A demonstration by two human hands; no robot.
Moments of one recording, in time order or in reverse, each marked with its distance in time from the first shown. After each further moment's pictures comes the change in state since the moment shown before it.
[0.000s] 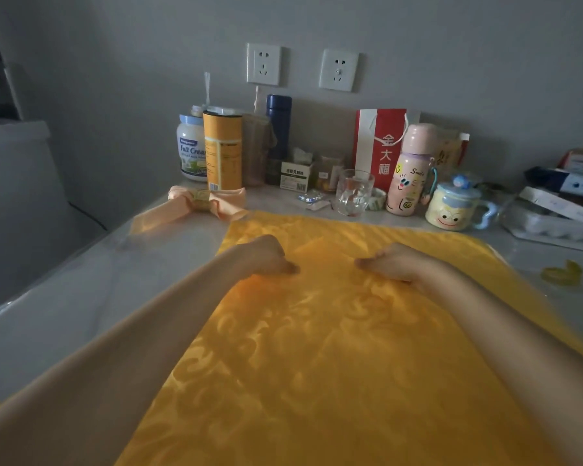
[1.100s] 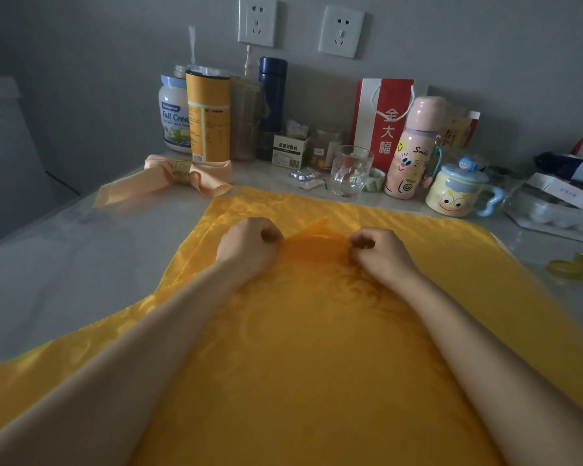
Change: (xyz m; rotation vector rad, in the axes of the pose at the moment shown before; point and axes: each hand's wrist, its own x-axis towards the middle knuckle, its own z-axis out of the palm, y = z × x) left_hand 0.006 -0.006 0.040 -0.263 0.456 0.125; right_hand 0.014 0.015 0.030 0.149 0.283 -0.308
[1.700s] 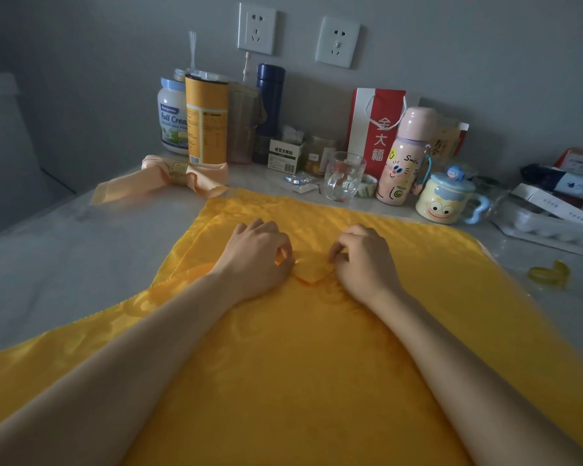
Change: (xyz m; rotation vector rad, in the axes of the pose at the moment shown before) left_hand -0.014 0.005 0.008 0.369 0.030 0.418; right_hand -0.024 -0.016 0.005 -0.340 0.119 -0.280
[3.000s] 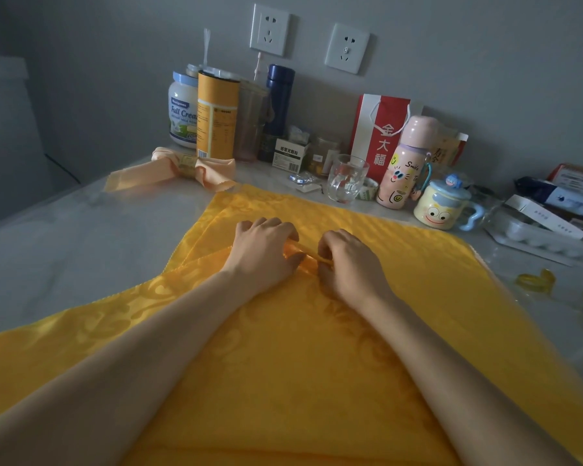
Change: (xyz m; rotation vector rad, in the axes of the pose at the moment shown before) left_hand -0.007 0.011 -0.001 0.000 0.049 -0.118; right_hand -0.014 -0.022 0.000 -0.128 -0.072 -0.142
